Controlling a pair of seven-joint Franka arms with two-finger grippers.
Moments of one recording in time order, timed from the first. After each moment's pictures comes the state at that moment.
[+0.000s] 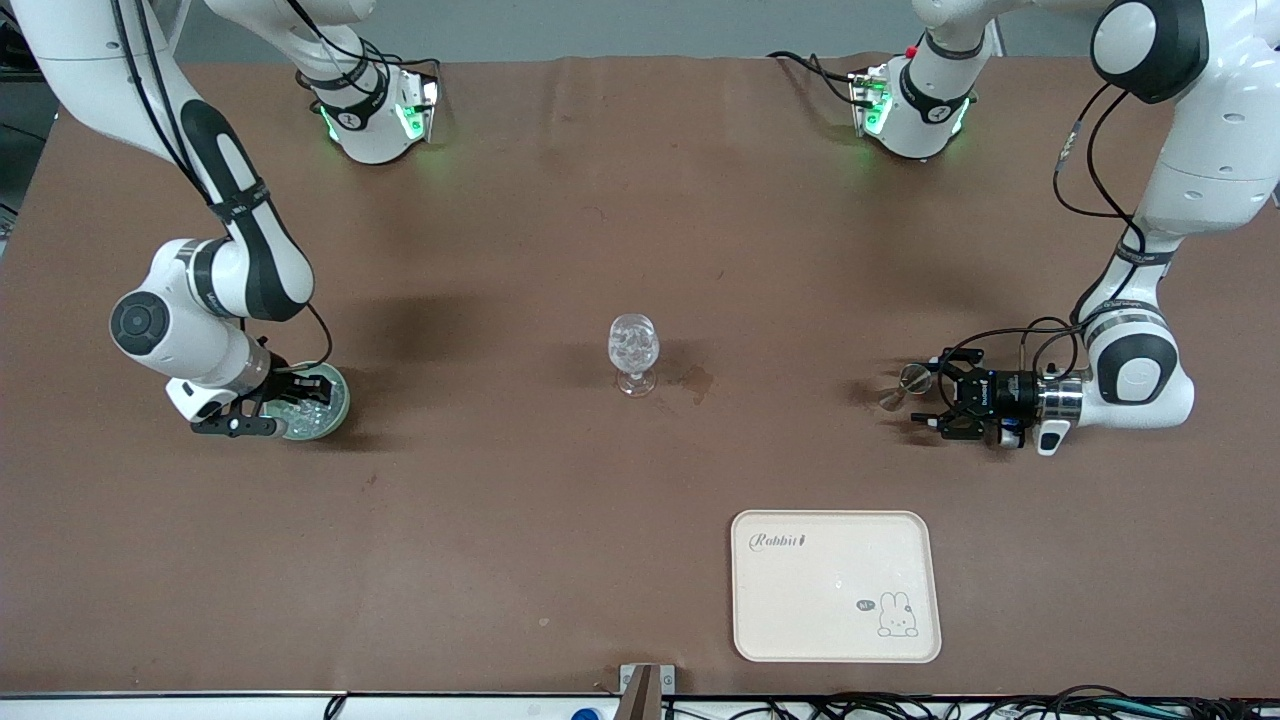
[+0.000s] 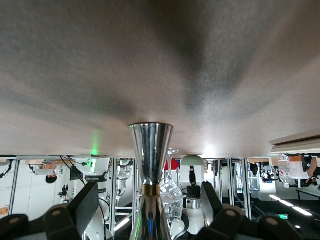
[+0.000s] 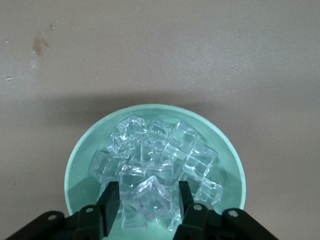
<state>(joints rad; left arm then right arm) 0.35 0.82 -0.14 -1.75 -0.97 1.71 -0.56 -0.04 0.39 -0.01 -2.13 0.03 2.48 -0.03</state>
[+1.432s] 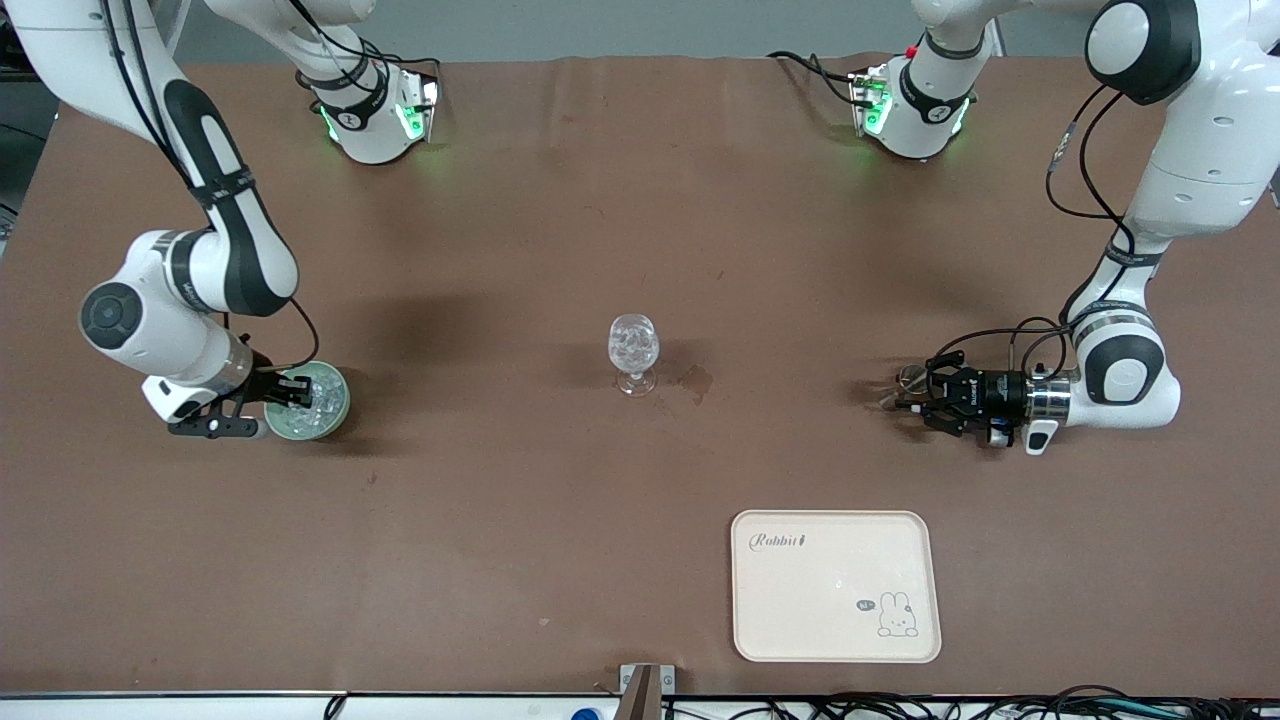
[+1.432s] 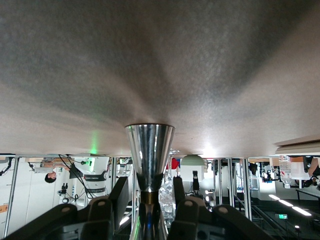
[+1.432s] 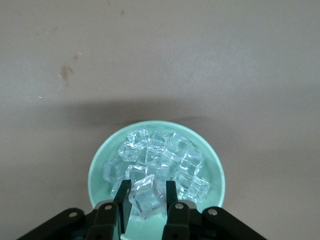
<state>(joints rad) 0.33 0.82 -0.14 -1.76 -0.99 1.73 -0.56 -0.04 0.33 -0.01 -2.06 0.03 2.37 -0.03</state>
